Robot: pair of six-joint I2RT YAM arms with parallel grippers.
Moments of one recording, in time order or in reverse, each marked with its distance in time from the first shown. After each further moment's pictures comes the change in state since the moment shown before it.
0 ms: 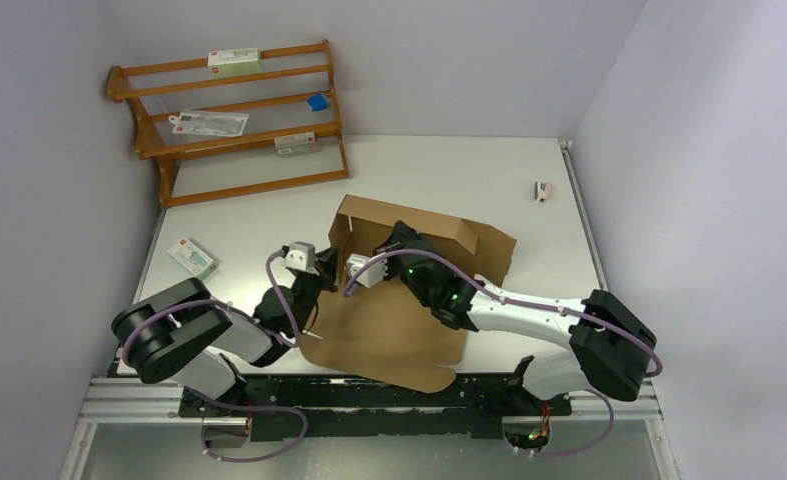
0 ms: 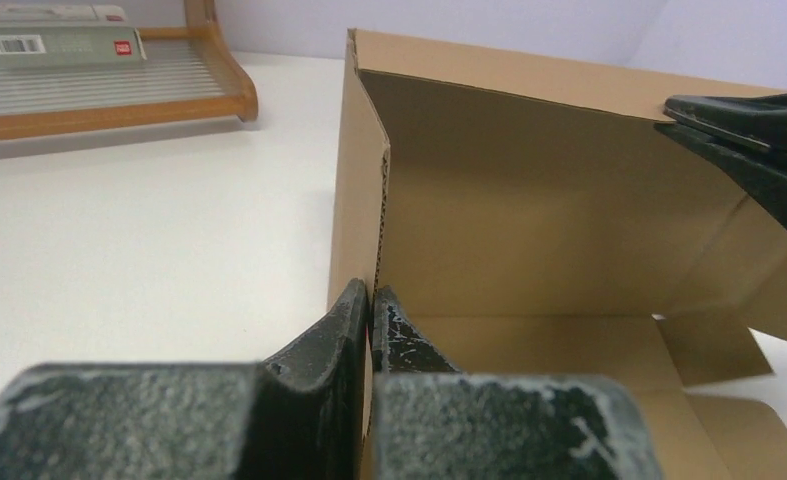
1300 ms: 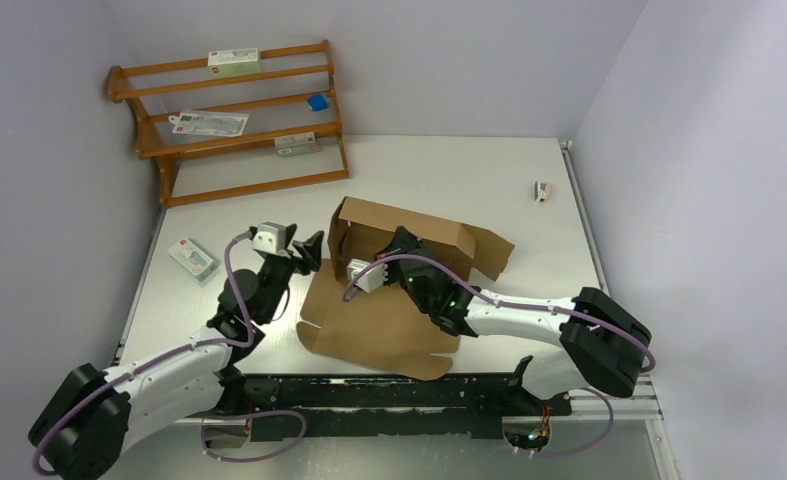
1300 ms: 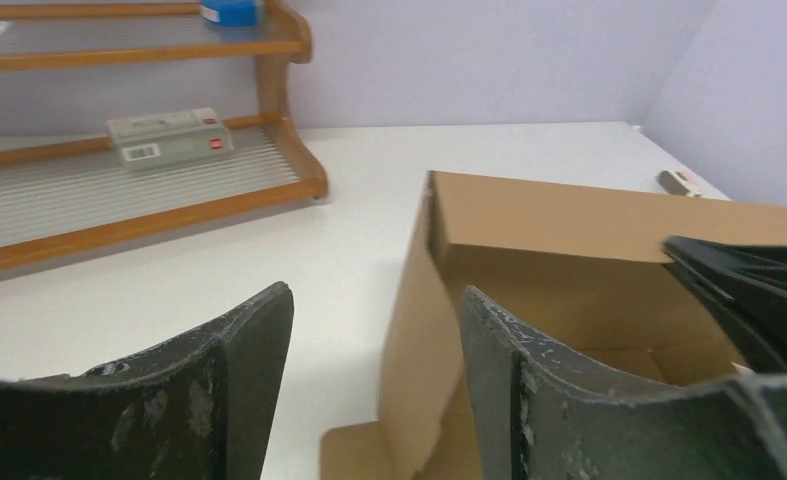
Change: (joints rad) left arm 0.153 -0.597 0.064 -0.635 0.124 0.077; right arm 0.022 0.024 -0.075 0.108 0.051 0.013
